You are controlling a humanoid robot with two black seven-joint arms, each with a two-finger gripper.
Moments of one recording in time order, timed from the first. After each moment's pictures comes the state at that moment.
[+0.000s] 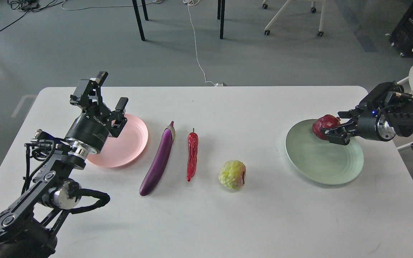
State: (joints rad) left arm -0.18 0.27 -1.17 -1.36 0.71 -0.08 -0.33; right arm 1.31 -0.55 -0.88 0.74 -1.24 -0.22 0.49
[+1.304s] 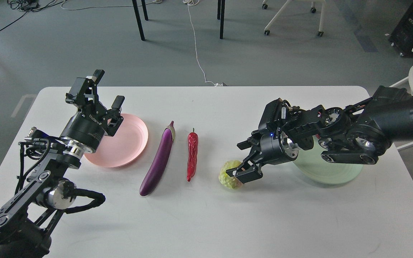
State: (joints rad) left arm -0.18 0.31 -1.18 -1.38 0.71 -0.08 -0.33; right arm 1.58 -0.16 -0.97 1.16 -1.16 -0.22 0.49
